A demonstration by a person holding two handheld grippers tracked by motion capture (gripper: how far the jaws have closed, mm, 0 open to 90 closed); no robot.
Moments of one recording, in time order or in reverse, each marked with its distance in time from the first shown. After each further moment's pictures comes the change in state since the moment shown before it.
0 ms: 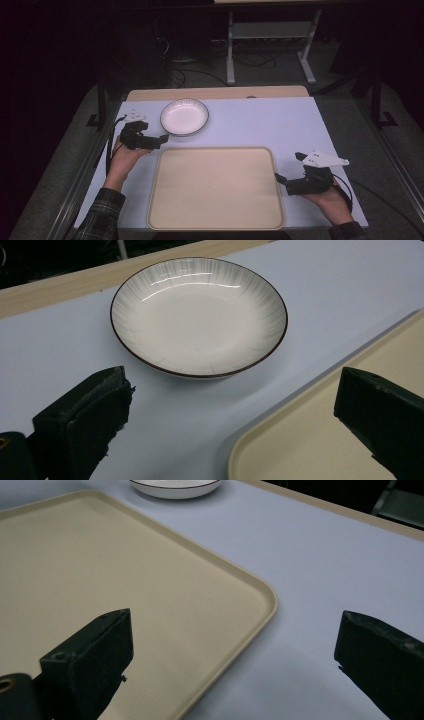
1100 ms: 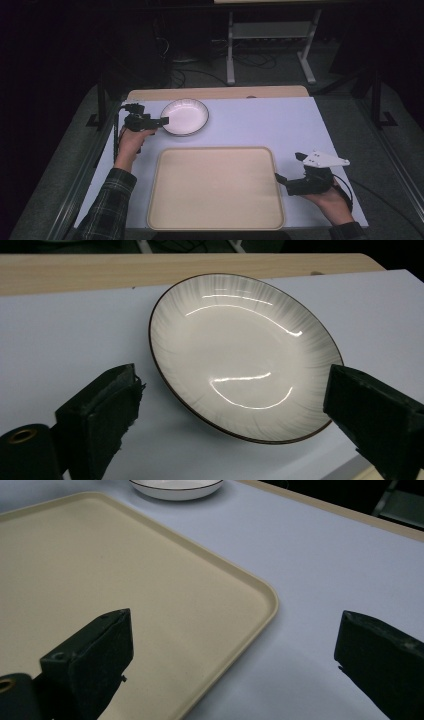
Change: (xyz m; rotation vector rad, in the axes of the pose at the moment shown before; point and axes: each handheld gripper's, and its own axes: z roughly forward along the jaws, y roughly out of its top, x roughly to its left) left arm 0.045 0.020 0.045 0.003 0.024 -0.256; right arm 0.000 0.000 -0.001 -0.003 0.004 -0.002
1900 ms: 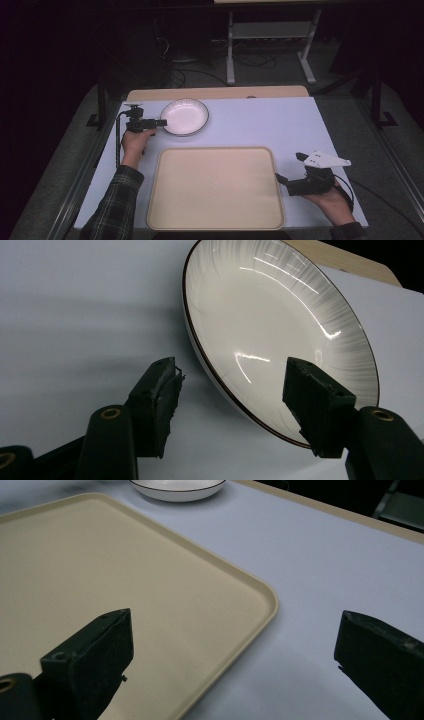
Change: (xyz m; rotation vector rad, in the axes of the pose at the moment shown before) left arm 0.025 -0.013 0.025 0.097 -0.023 -0.249; right arm 0.000 0.000 -0.002 -0.004 0.003 -0.005
